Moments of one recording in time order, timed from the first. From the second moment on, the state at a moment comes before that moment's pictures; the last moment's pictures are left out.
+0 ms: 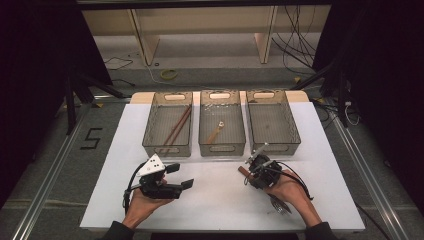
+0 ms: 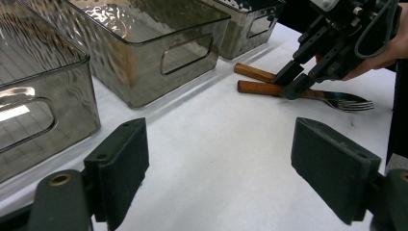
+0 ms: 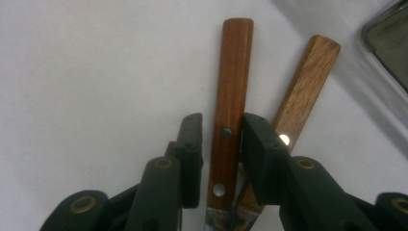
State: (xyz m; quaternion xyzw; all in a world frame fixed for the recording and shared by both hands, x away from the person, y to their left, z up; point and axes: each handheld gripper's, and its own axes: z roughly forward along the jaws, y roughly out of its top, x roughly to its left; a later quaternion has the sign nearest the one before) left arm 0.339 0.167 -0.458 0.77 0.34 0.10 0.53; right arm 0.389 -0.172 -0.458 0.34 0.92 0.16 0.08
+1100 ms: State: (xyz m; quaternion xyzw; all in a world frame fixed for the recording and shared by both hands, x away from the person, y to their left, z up) left arm 0.342 0.171 -0.462 0.77 0.34 0.10 0.53; right arm 0.391 -0.190 -0.430 0.35 0.91 0.24 0.06
